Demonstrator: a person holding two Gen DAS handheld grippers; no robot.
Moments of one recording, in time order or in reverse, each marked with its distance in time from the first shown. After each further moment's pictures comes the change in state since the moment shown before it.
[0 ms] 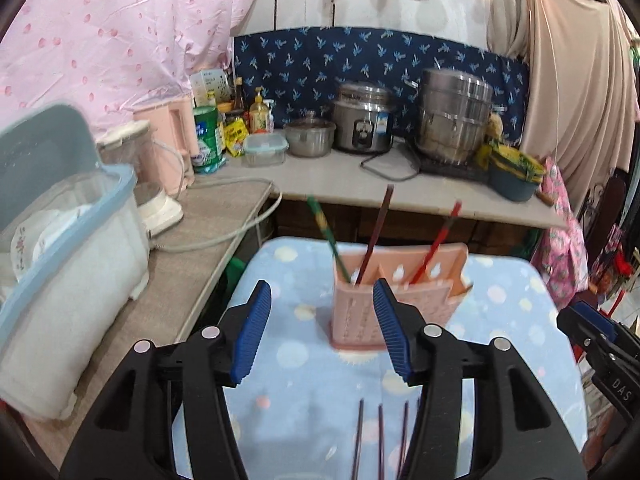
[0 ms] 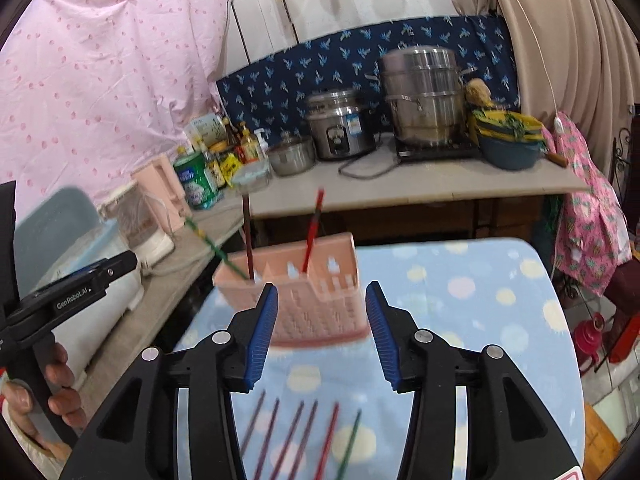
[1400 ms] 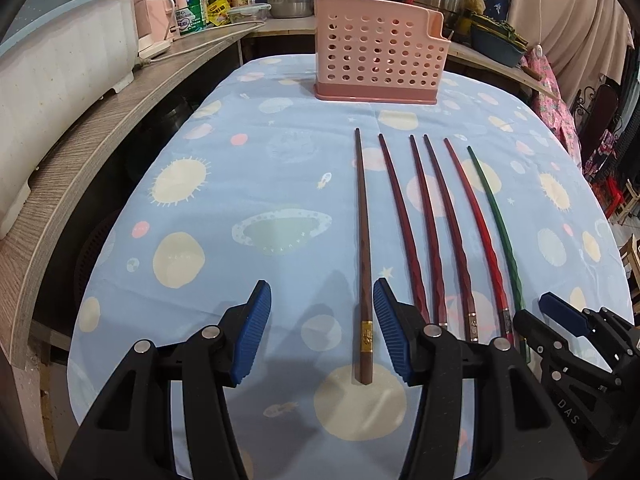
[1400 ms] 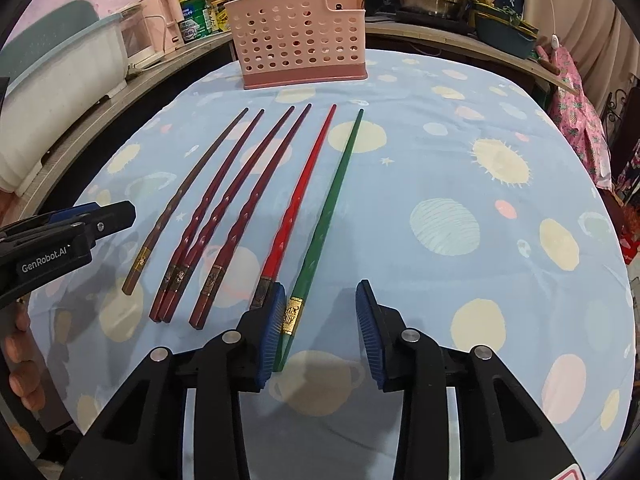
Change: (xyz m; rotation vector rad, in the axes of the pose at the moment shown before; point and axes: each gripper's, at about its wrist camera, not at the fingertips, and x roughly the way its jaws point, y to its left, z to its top) left arm -0.011 -0.003 -0.225 0.048 0.329 -0.043; right arm -0.005 0.018 -0.229 -0.123 0.339 -0.119
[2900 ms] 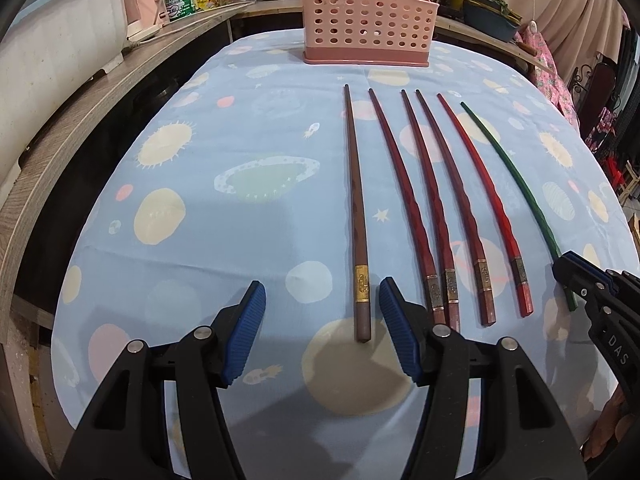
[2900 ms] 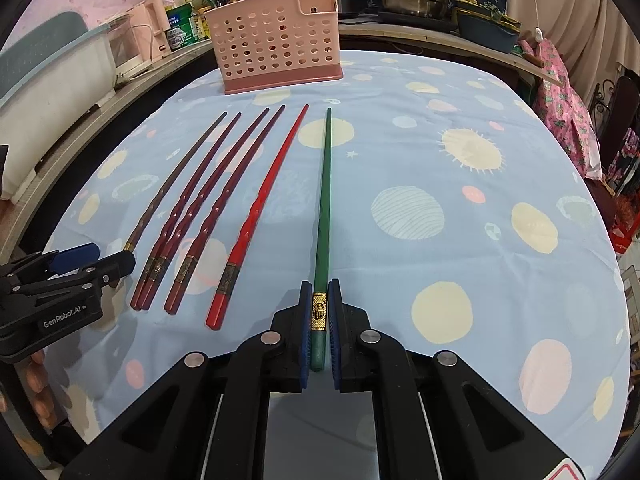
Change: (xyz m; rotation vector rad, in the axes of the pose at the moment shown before) left arm 0.014 -0.009 -0.028 0.029 0.054 0.000; right arm -0.007 -0.020 -0.008 0.033 -0.014 -0.022
